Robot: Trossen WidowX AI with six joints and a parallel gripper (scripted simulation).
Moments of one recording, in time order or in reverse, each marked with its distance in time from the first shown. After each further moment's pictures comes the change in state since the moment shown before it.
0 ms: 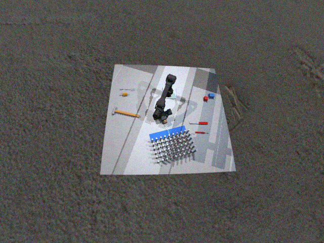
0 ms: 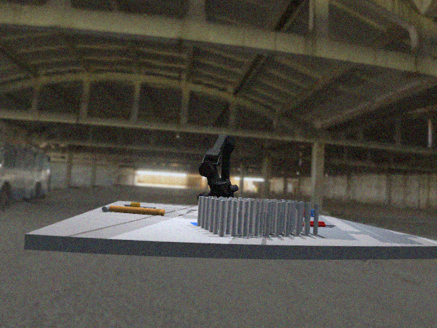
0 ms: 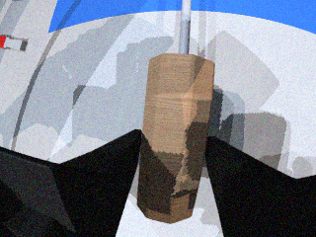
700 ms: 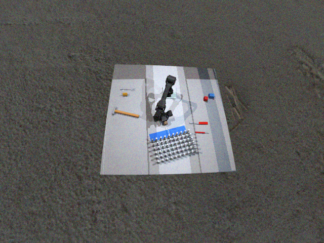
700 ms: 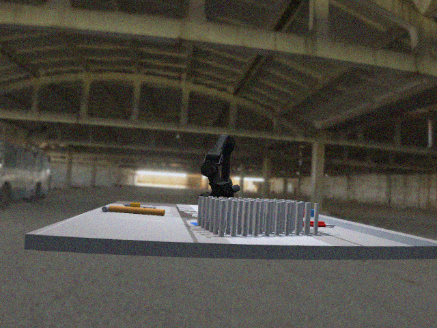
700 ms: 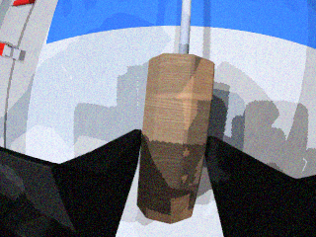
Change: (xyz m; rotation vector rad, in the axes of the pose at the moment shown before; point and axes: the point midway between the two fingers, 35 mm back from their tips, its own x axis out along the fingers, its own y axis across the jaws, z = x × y) arm 0.004 0.000 0.016 -0.001 -0.003 0.002
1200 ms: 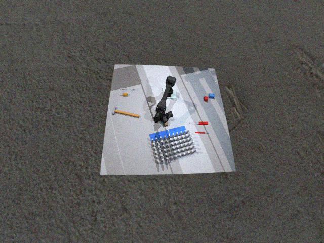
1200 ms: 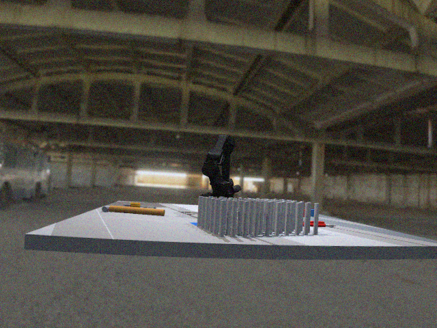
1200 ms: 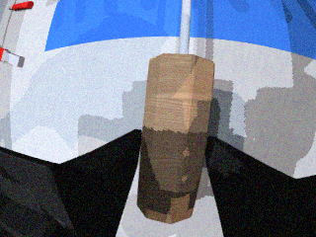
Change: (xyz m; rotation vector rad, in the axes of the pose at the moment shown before) arm 0.003 0.000 0.011 0.000 -0.001 0.000
